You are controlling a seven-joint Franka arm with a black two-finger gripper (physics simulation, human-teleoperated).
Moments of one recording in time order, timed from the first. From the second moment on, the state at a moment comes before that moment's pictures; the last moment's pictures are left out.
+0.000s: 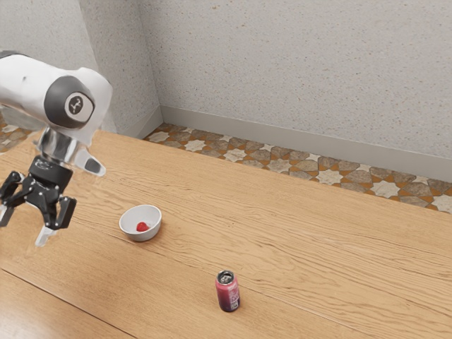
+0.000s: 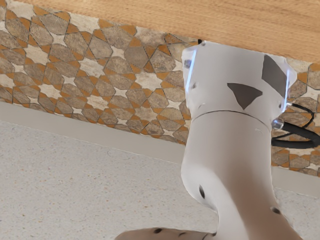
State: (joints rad) arm 0.49 -0.20 -0.42 -2.08 0.14 1.12 -0.04
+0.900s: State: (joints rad) arm 0.55 0.32 -0.37 -1.97 0.00 2.21 -0.78
